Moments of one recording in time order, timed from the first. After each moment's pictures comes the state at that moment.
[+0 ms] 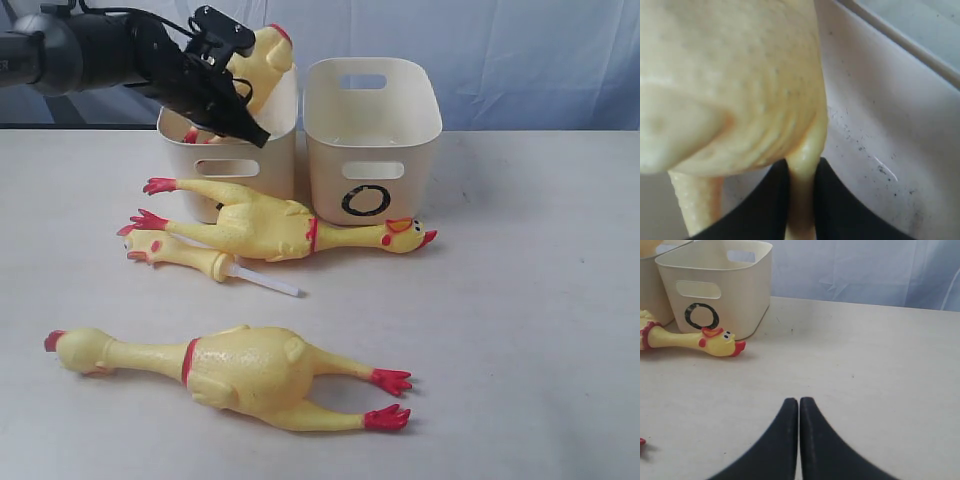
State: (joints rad) left arm -0.32 2.17 -1.73 -0.26 0.44 0.59; right arm 0.12 0.00 0.00 0.04 0.36 -0.09
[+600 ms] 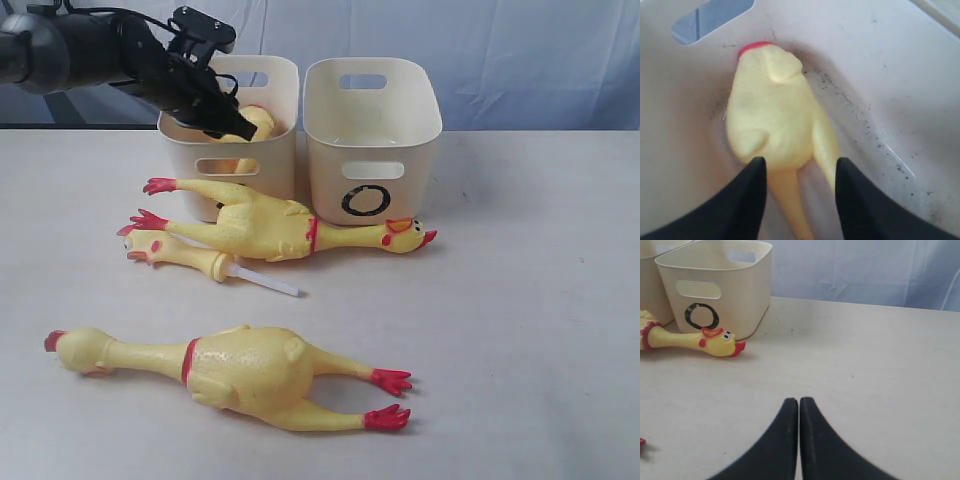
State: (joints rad) left arm -0.28 2.18 -1.73 -0.25 0.44 0.53; right arm 0.12 0.00 0.00 0.04 0.36 -0.09
